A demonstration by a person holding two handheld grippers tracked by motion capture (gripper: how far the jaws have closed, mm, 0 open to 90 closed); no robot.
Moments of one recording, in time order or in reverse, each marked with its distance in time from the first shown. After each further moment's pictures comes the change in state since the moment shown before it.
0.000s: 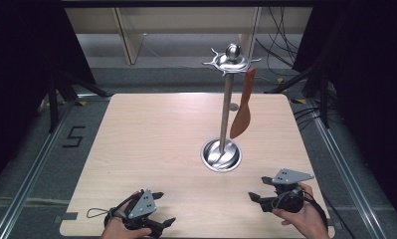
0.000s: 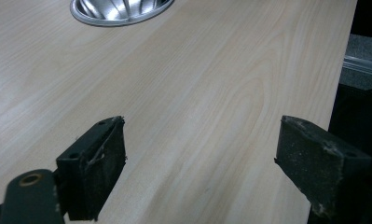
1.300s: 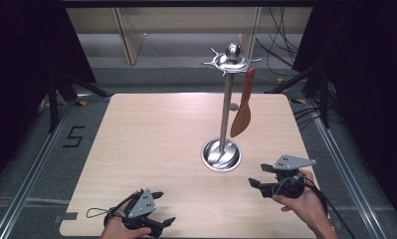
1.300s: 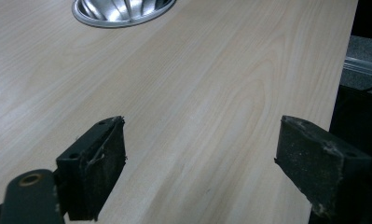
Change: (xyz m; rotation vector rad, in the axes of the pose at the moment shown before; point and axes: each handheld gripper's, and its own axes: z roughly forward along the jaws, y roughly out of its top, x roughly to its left) left arm 0.002 0.000 -0.001 0.007 0.006 0.008; right arm -0.011 0.033 -0.005 -0.036 -0.015 -0.015
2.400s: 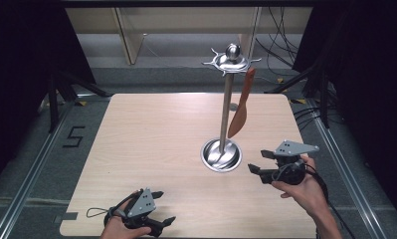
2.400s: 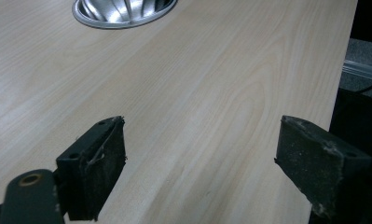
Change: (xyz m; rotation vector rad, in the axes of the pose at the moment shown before) left arm -0.002 0.000 0.000 -0.020 0.000 -0.023; right arm -0.009 0.036 -0.006 -0.056 -0.025 -0.057
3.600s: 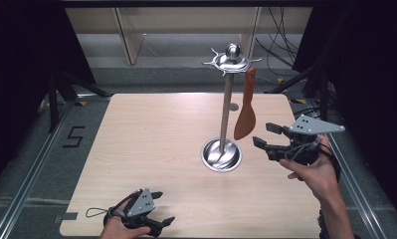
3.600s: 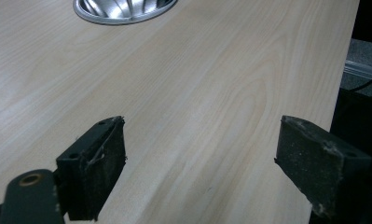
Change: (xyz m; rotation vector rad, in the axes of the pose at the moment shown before) left arm 0.003 -0.001 -0.001 0.006 -0.012 -0.013; right arm -0.006 0.060 -0.039 -0.220 -0.026 -0.012
